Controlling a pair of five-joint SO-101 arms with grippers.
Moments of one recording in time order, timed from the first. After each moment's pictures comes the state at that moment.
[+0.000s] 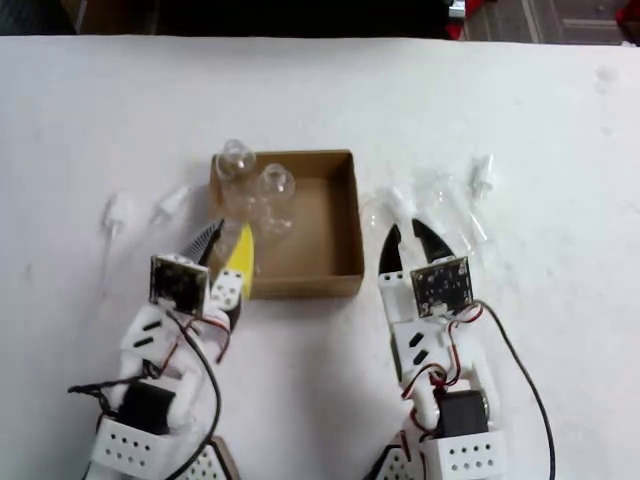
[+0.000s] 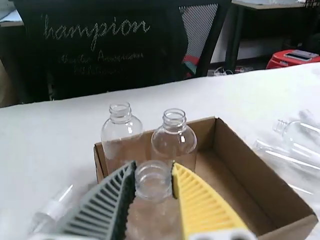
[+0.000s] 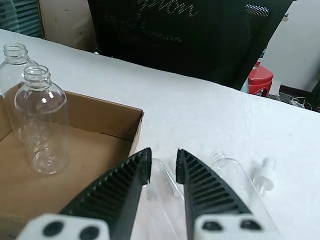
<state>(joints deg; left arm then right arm) 9.7 -101.0 97.2 27.9 0.4 -10.3 -103.2 96.4 28.0 12.4</state>
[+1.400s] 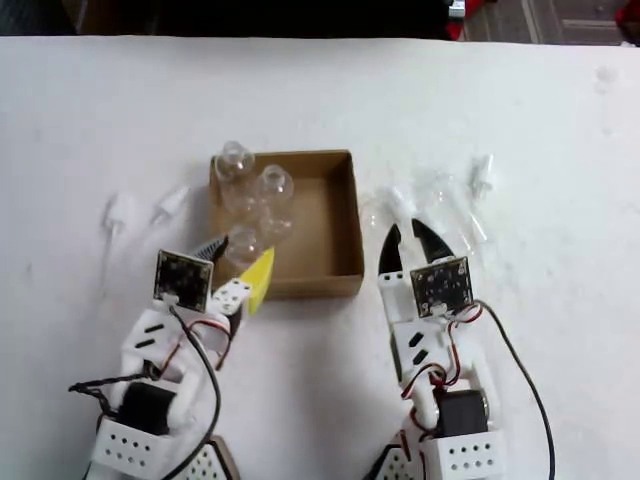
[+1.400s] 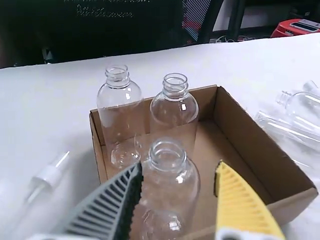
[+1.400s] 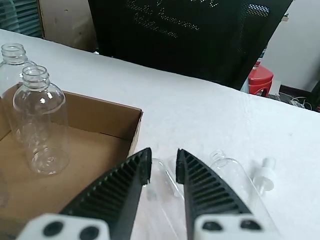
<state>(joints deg) 9.5 -101.3 97.2 35.1 2.1 -10.3 -103.2 96.4 28.0 12.4</state>
